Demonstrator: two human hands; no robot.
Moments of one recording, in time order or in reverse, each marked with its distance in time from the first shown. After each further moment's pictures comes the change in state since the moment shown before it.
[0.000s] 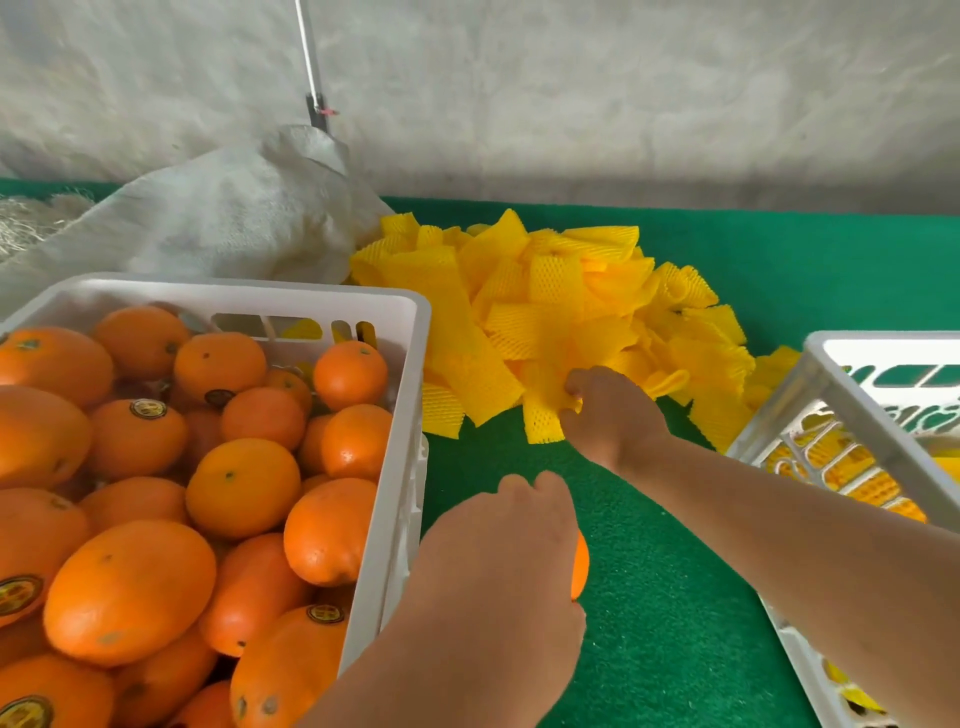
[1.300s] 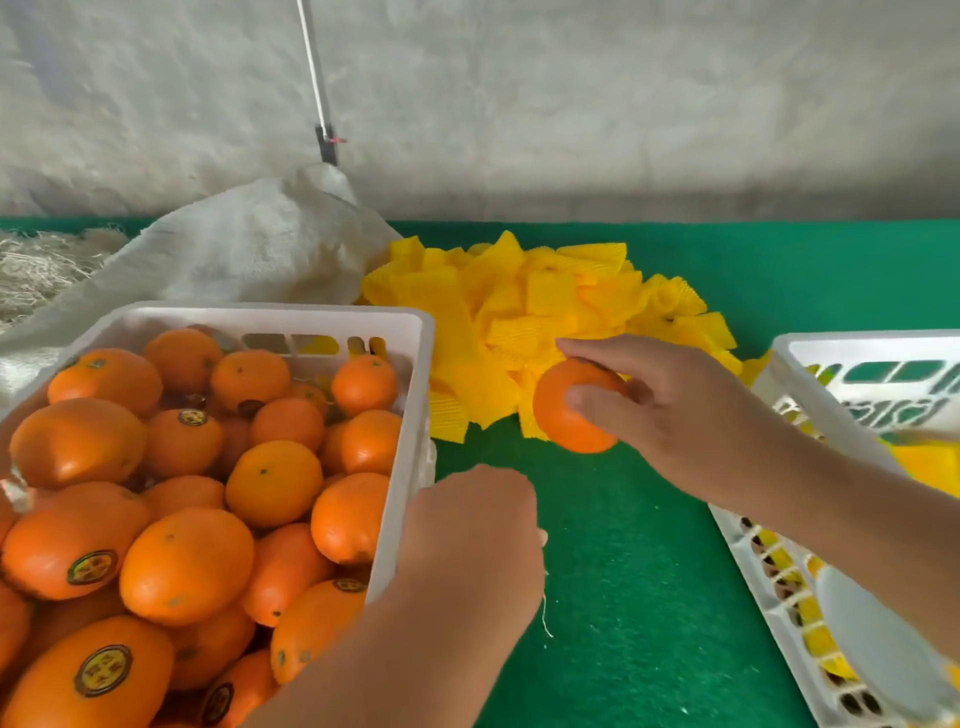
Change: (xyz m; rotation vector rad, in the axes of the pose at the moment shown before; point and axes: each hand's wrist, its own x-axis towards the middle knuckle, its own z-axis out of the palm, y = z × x) left_hand 0.002 -0.008 -0.018 0.038 -0.027 -0.187; right_hand -0.120 -0.039 -0.129 0.470 0.020 -0.300
